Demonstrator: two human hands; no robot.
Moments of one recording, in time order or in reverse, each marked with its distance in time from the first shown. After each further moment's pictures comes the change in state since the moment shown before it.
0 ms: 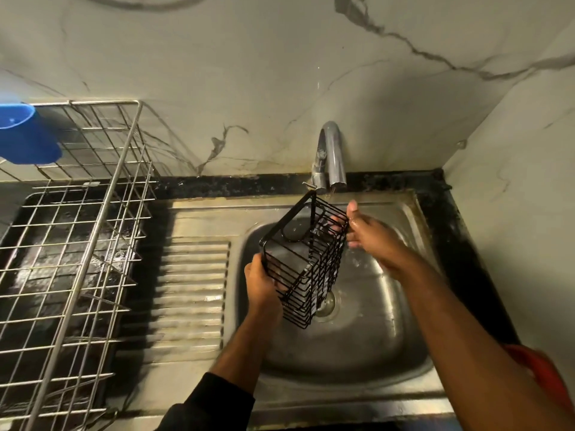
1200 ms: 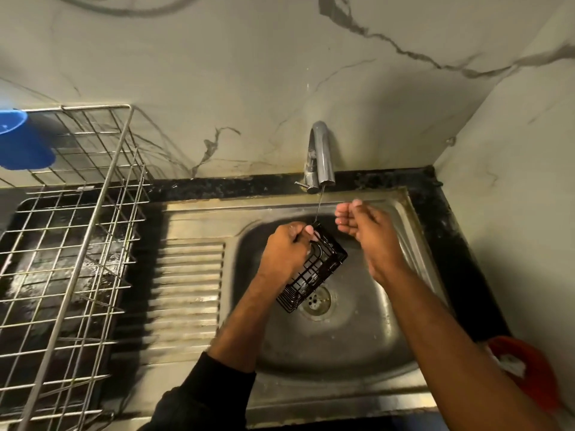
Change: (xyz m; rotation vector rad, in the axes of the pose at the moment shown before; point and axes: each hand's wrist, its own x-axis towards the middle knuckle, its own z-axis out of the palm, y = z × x) left_hand -0.003 0.047 0.052 0.835 -0.516 0.292; right_hand -0.010 0.002 0.010 0.424 0.326 -0.240
